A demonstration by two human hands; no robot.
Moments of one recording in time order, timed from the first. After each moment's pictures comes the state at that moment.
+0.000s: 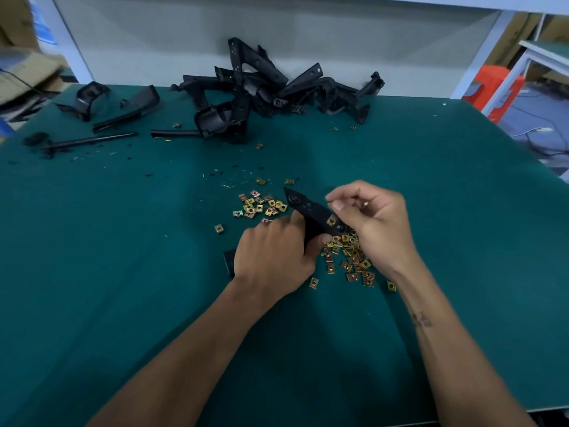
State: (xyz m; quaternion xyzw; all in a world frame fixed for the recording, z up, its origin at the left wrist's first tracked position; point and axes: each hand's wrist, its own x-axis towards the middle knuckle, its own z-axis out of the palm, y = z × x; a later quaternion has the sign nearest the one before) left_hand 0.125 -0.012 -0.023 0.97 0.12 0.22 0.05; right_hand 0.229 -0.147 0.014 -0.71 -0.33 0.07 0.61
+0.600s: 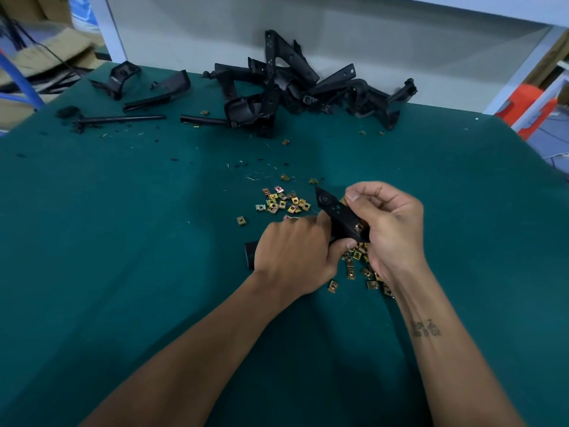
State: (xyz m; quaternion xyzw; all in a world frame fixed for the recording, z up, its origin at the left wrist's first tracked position) left_hand 0.125 -0.009 -0.024 0.97 0.12 0.21 0.06; right_hand 0.218 -0.112 0.013 -0.63 -0.20 0.11 0.74
